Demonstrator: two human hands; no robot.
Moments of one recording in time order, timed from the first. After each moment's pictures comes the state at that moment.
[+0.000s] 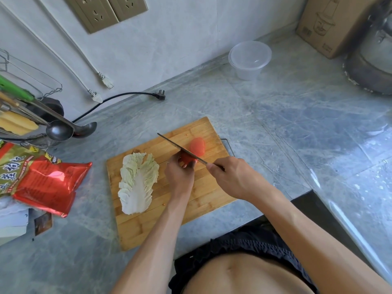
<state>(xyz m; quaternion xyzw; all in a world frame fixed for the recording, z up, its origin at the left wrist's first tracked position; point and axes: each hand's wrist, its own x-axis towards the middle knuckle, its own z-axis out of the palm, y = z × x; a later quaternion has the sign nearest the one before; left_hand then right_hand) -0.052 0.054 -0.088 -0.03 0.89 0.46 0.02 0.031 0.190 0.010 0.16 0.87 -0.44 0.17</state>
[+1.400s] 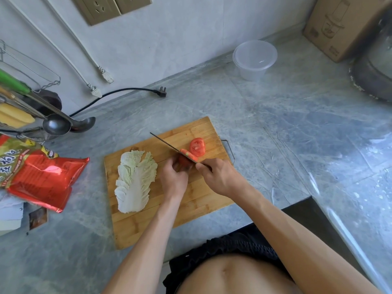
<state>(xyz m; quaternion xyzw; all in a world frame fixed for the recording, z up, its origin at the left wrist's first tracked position) -0.052 0.042 -0.090 -0.08 0.83 0.54 0.09 0.003 0.180 -0.045 0.13 0.87 -0.45 0.13</state>
